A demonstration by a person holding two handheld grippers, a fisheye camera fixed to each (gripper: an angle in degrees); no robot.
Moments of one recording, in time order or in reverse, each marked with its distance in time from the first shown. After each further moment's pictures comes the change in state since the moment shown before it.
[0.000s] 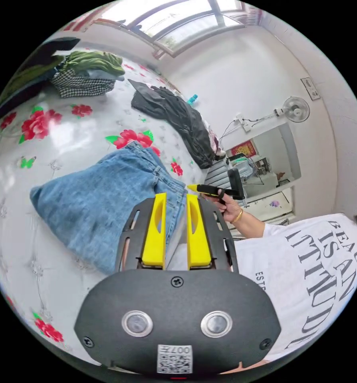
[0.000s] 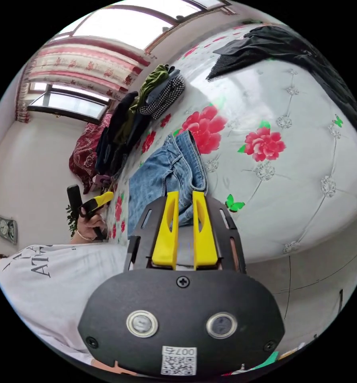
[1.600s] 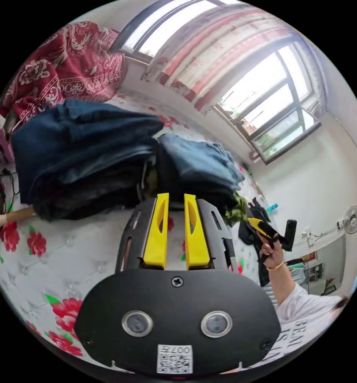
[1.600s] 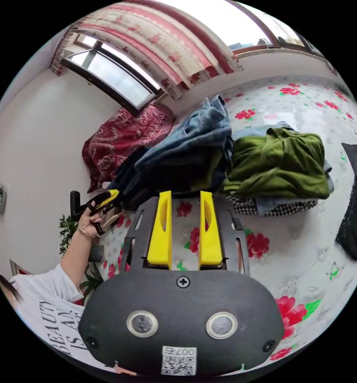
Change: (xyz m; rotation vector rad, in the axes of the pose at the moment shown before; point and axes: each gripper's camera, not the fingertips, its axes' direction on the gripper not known) left arm -0.196 -0.078 -0.557 0.553 -0.475 -0.407; right arm -0.320 -0.298 0.169 0.228 0.016 -0.575
